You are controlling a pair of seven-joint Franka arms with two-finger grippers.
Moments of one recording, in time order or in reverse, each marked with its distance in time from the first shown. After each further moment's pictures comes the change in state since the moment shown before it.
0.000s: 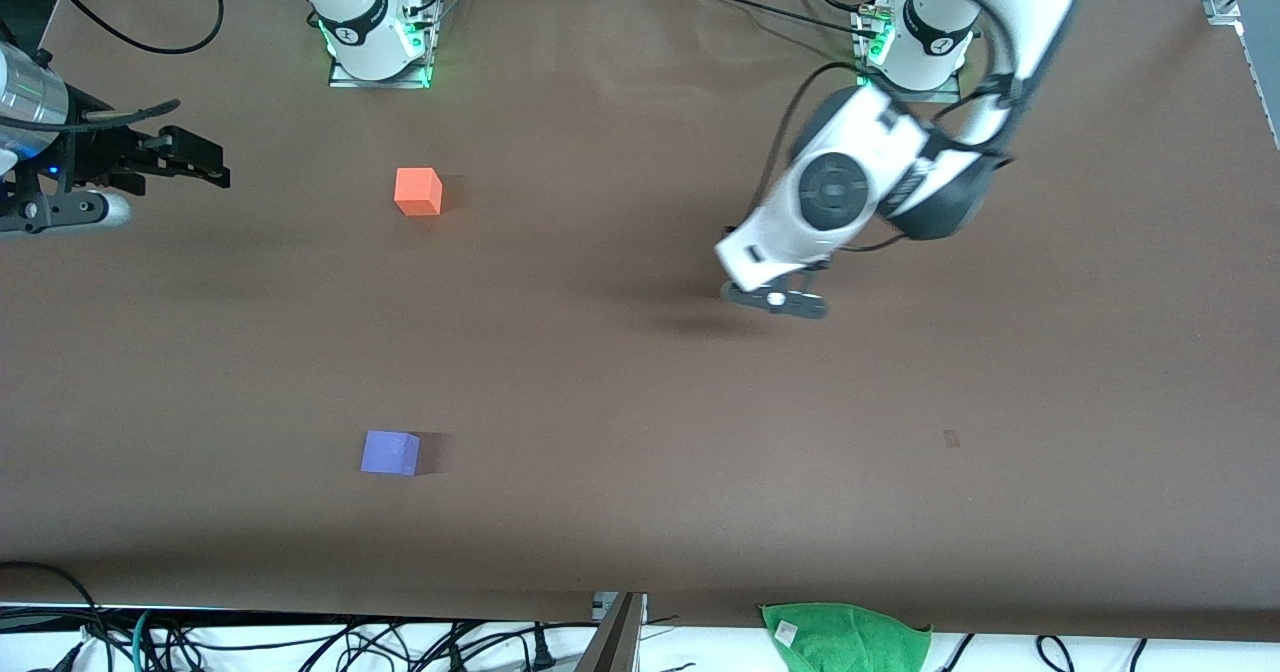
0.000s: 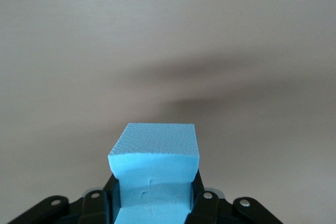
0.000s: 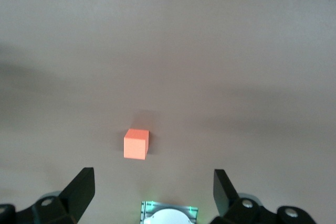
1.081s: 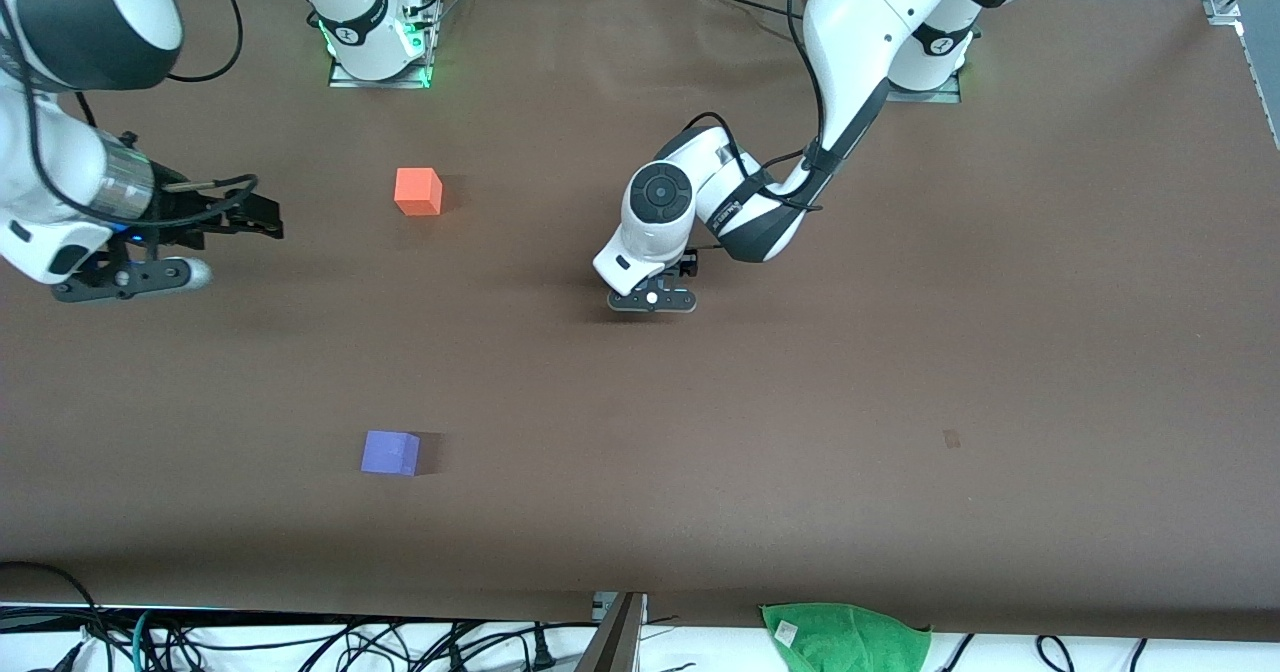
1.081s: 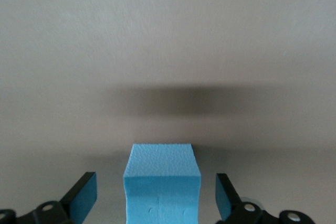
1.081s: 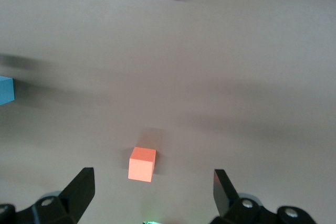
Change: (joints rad) left arm -0.267 0.248 0.104 0.130 0.072 0.260 -0.327; right arm 0.061 0.110 0.013 -0.001 0.004 0.095 0.004
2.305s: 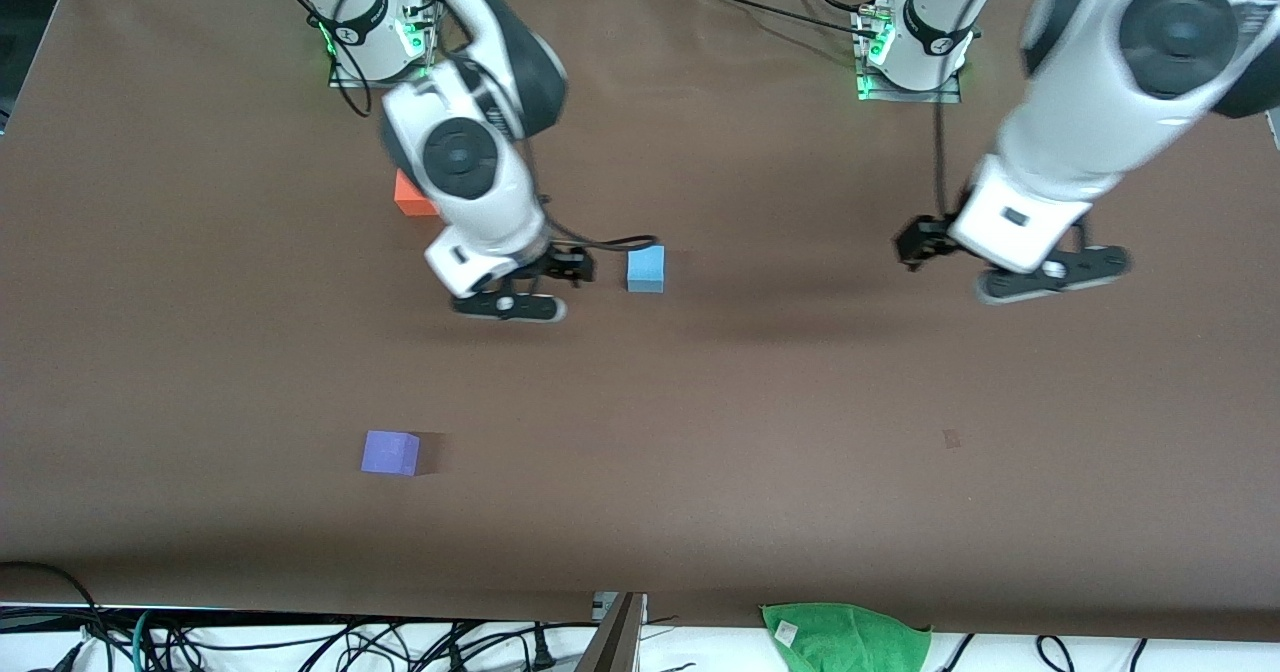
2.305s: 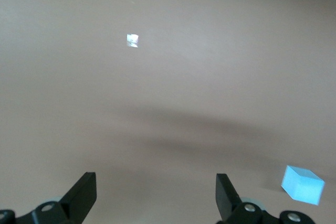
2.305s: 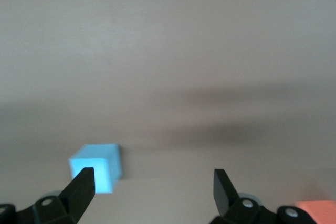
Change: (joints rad) left arm 0.522 -0.541 0.010 0.036 0.002 -0.581 0.329; right arm 0.497 0.302 0.008 -0.004 0.005 0.483 0.760
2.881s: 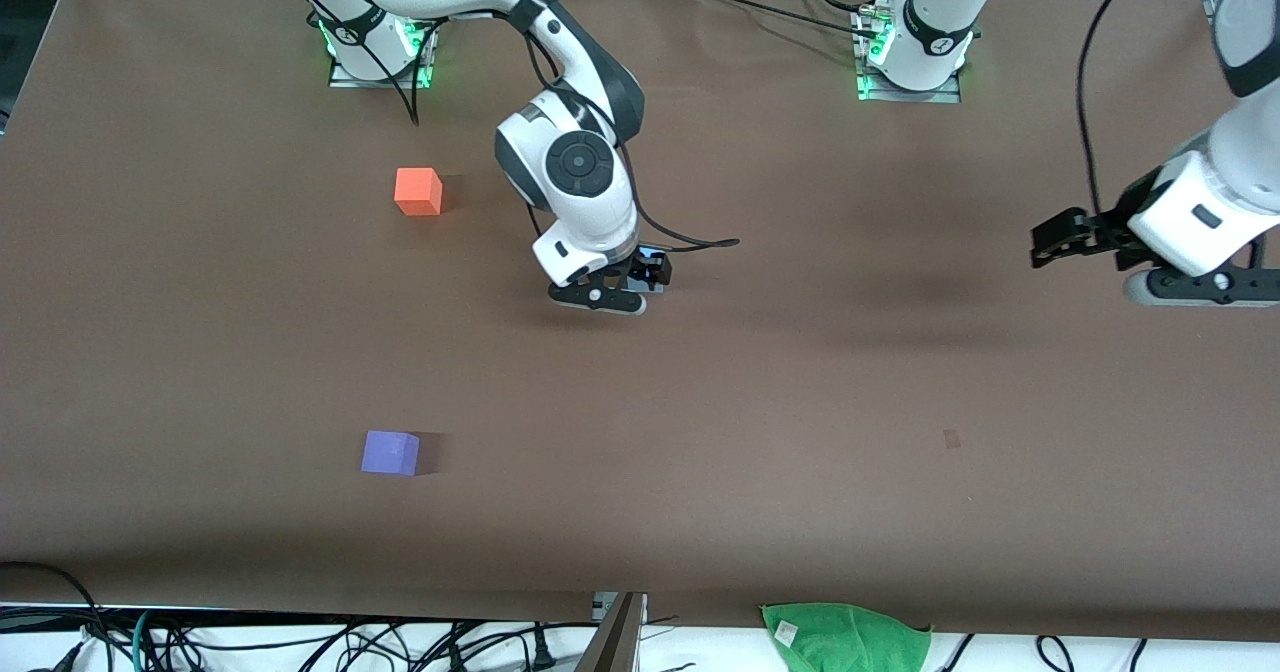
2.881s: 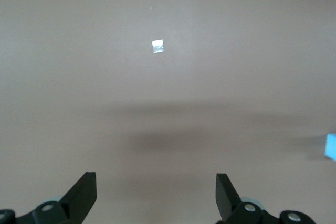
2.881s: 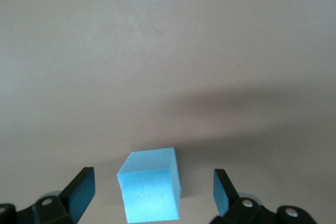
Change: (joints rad) left arm 0.026 -0.089 0.229 -0.104 -0.110 0.019 0.483; right arm 0.124 0.148 -0.003 0.000 -0.001 0.208 0.178
